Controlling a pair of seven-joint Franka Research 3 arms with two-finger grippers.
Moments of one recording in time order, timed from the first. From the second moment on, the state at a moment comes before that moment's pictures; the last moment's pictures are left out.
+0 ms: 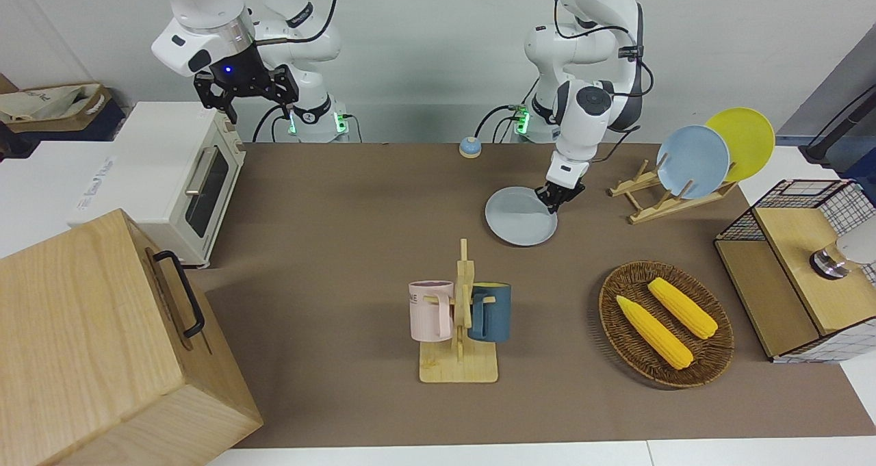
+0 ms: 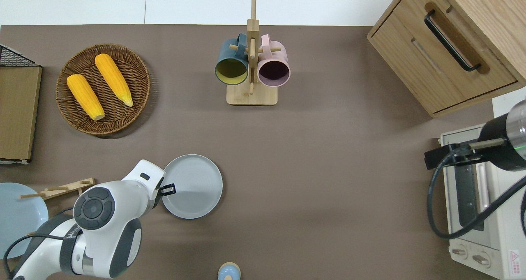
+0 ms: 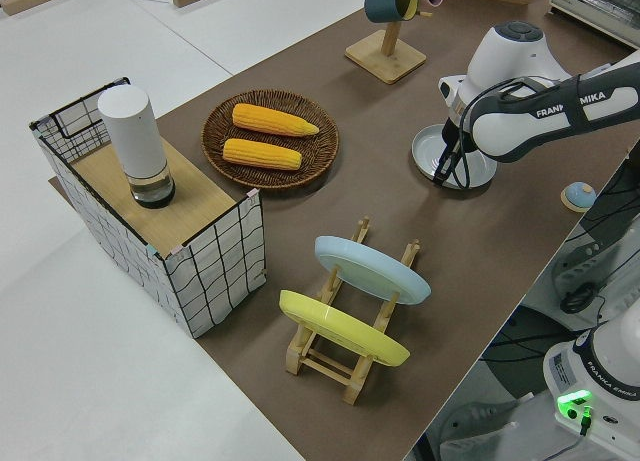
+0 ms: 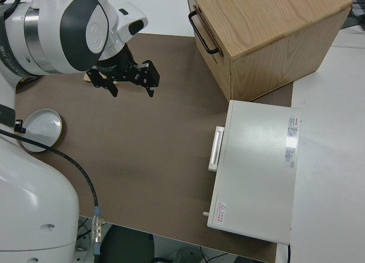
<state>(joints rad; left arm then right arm) -0.01 -0.12 -0.24 -2.58 -0.04 2.50 -0.42 -0.03 -0.02 0.14 -1.48 0.00 1.33 0.02</state>
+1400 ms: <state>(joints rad) -0.12 0.07 -0.60 -2.37 0.16 2.54 -1.35 -0.03 -0.02 0.14 -1.48 0.00 1.33 0.02</state>
